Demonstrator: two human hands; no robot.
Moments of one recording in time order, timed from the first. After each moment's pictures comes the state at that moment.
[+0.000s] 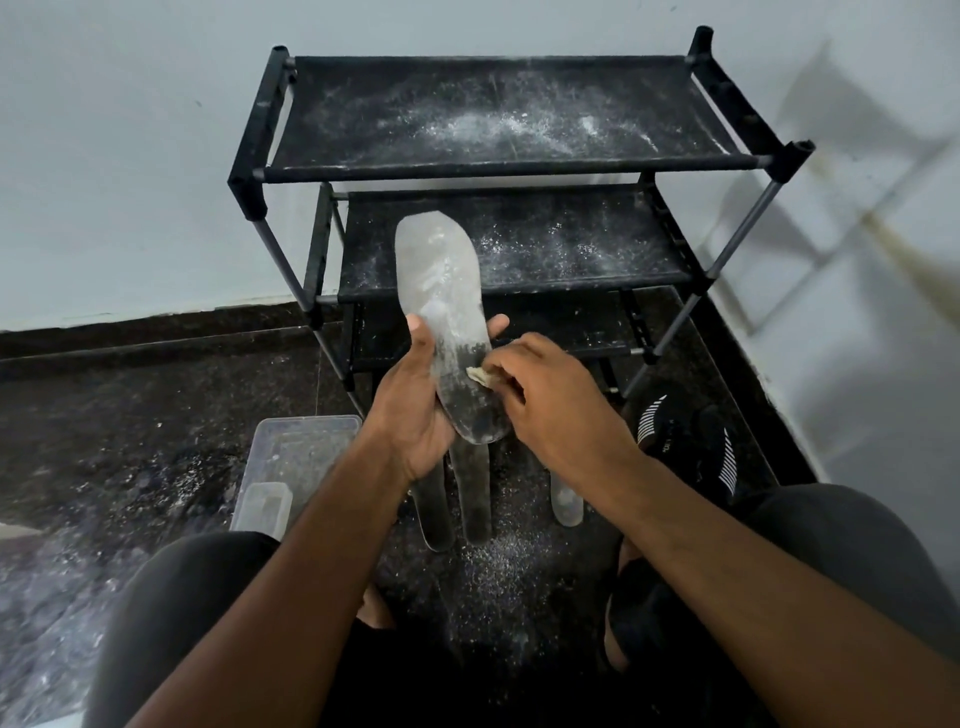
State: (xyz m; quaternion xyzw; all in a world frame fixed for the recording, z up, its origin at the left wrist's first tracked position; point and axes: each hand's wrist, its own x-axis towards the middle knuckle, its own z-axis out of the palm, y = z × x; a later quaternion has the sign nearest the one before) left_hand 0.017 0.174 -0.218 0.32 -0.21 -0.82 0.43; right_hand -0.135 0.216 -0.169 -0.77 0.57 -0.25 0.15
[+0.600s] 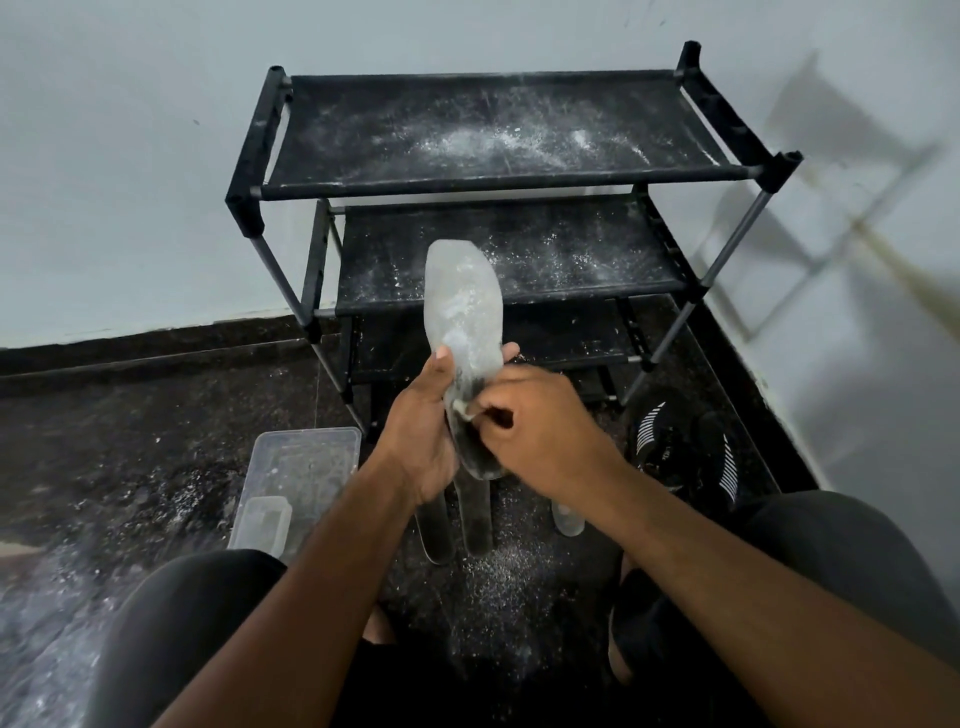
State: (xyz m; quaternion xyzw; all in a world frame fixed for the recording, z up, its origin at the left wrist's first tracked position) left_hand 0.007 0.186 -0.213 0.37 -0.22 -0.80 0.42; right_hand -0.130 0.222 -0.168 -0.76 0.55 -0.26 0.22
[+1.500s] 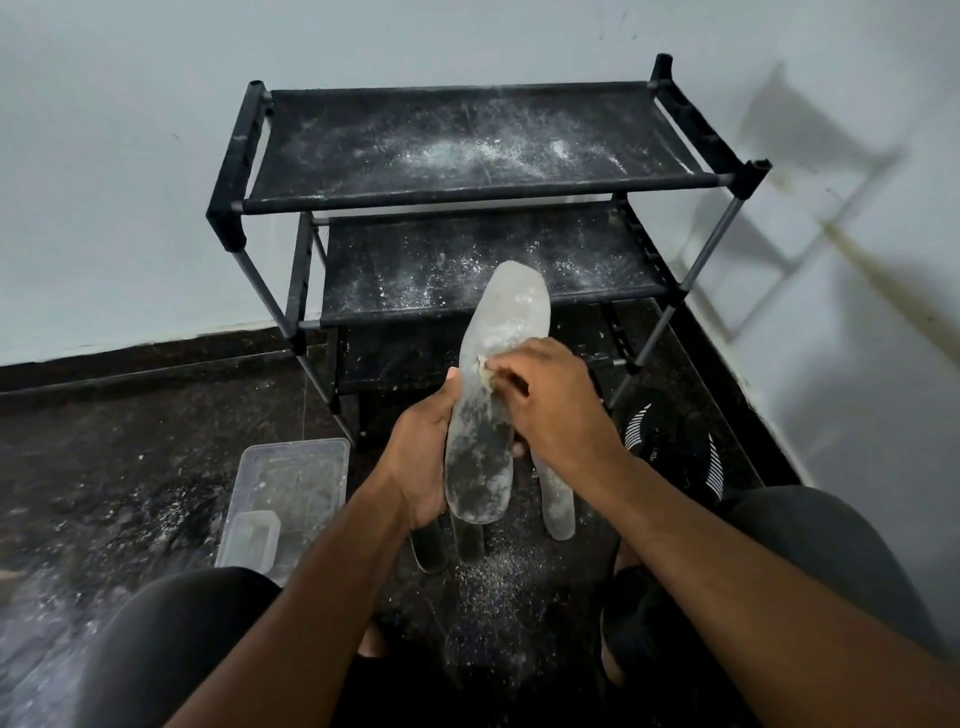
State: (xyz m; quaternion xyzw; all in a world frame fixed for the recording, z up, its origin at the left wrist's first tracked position) left_hand -0.003 0.201 -0.203 0.38 -0.21 -0.82 0.36; right_hand -0.148 0.201 -0.177 -0.73 0.59 -0.32 0.12
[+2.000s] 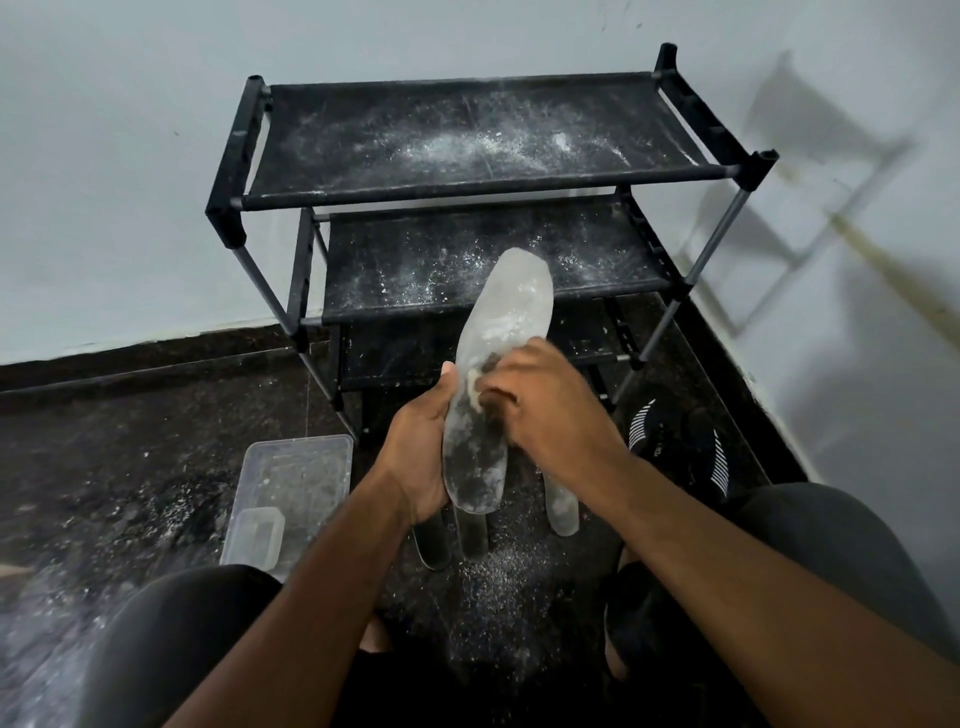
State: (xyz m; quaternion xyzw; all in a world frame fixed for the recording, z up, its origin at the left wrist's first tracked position) left_hand -0.001 0.200 -0.202 0.38 -0.20 -0.82 0.38; right_hand -0.147 0.207 -0.174 -0.79 0.56 -0.22 0.10
